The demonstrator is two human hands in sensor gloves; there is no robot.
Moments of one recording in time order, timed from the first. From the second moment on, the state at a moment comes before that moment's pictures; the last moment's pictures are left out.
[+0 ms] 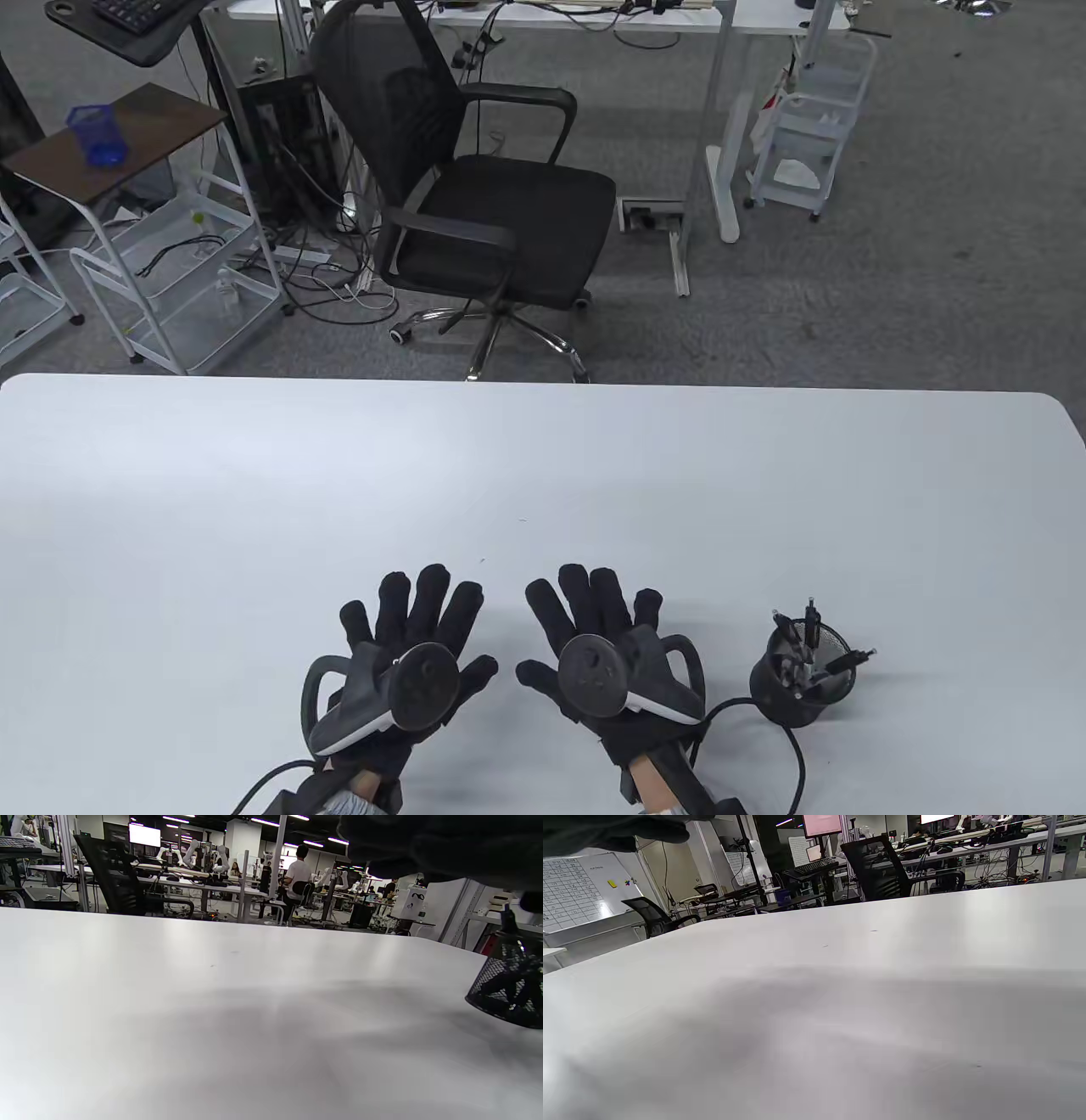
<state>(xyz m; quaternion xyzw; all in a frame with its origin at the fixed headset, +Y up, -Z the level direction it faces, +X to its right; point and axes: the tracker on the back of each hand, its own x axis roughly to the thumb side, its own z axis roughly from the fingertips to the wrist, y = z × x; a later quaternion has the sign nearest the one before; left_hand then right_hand) -0.160 -0.702 -0.238 -0.07 -0.16 0.07 0.98 0.056 -0.714 -0.258 0.25 0.08 0.96 0.11</state>
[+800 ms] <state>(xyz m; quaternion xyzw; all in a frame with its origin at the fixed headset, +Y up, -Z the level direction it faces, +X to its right) -0.161 -0.700 -0.238 -0.07 -0.16 0.07 0.98 0.107 -0.625 -0.220 0.20 -0.06 0.96 0.20</state>
